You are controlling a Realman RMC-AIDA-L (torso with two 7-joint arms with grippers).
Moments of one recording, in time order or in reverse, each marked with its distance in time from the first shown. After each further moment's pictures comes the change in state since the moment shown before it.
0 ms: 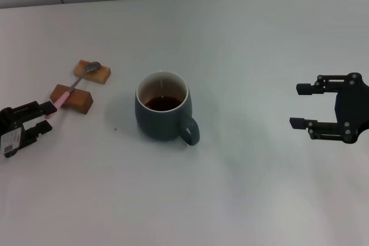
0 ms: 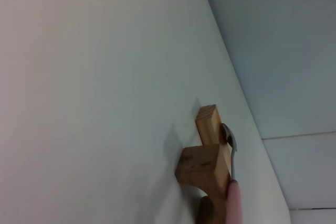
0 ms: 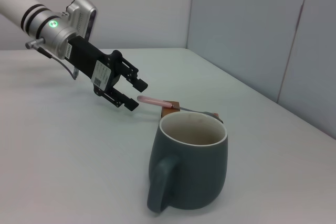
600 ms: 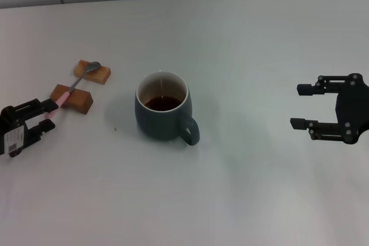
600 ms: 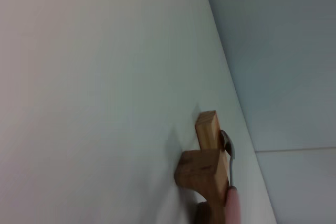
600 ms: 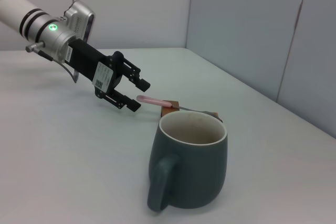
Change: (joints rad) left arm 0.007 -0.002 -0.002 -0.051 -0.042 -0.026 -0.002; right arm -0.003 0.000 0.002 -0.001 0.000 -0.001 0.003
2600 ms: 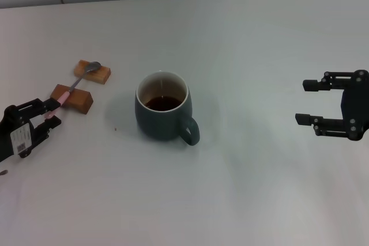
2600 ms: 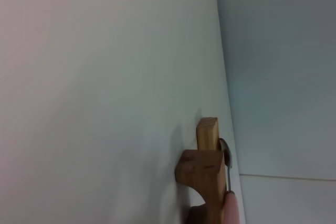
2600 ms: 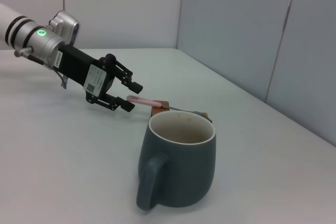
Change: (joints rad) left arm 0.025 -0.028 -0.001 -0.057 -0.096 -0.038 -0.038; right arm -0.005 0.000 0.023 -0.011 0.000 0.000 -0.004
